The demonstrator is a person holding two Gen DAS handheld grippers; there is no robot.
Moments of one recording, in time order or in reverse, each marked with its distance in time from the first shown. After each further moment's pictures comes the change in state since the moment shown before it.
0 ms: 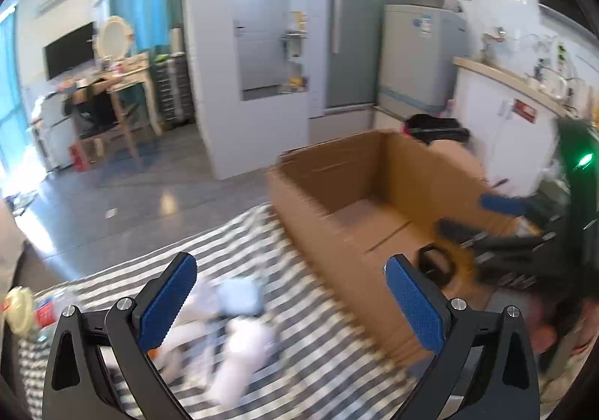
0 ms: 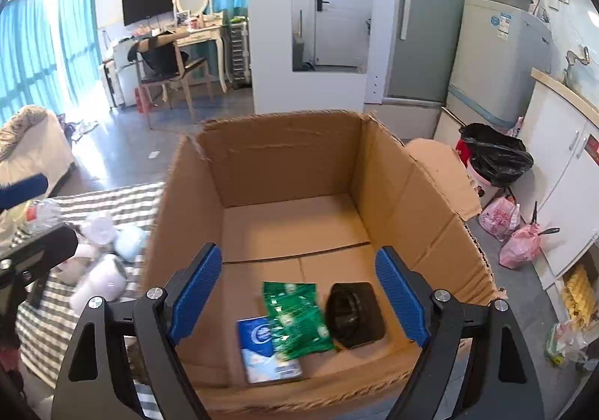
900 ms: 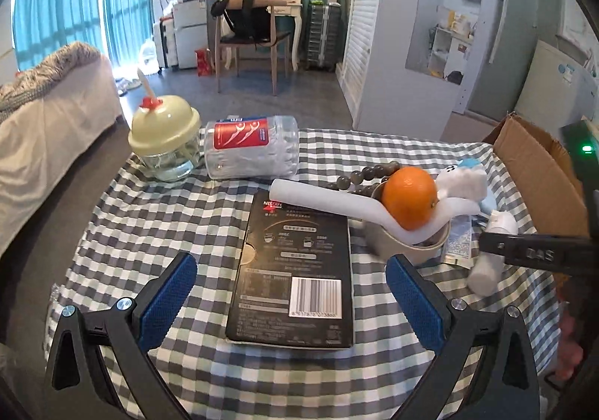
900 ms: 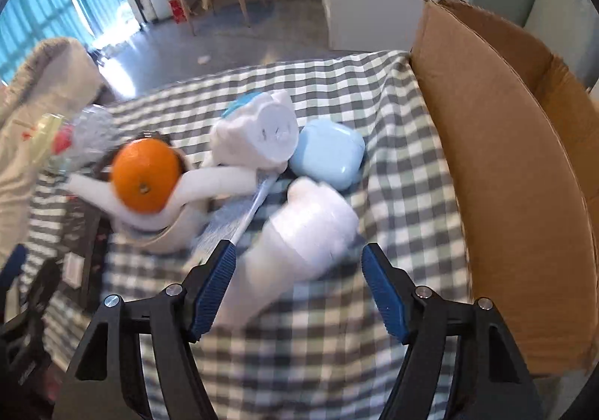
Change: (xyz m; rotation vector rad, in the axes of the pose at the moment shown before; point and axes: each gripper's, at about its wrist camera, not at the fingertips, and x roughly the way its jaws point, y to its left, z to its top) left arm -0.036 0.199 -0.156 -0.391 0.130 0.305; right arm 0.116 0.222 -0.035 -0.049 0.434 0.082
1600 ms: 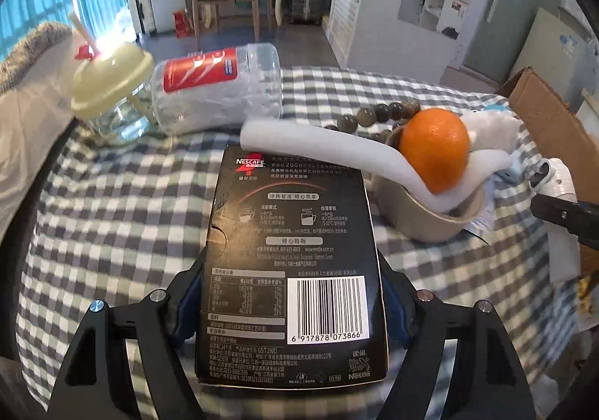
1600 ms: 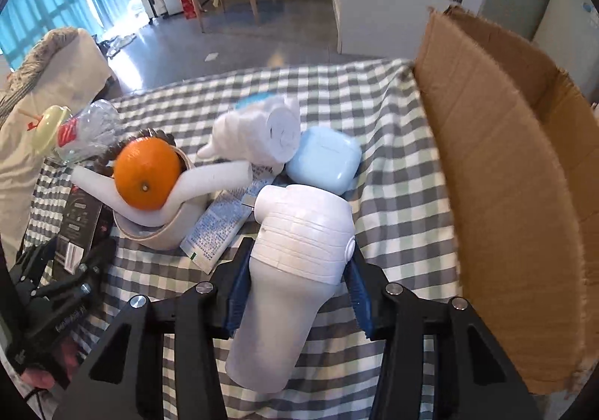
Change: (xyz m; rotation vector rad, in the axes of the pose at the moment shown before) left arm 0.057 -0.015 -0.001 0.039 0.201 -0.040; right arm -0.030 -0.013 -0.010 -0.066 -0.062 0.033
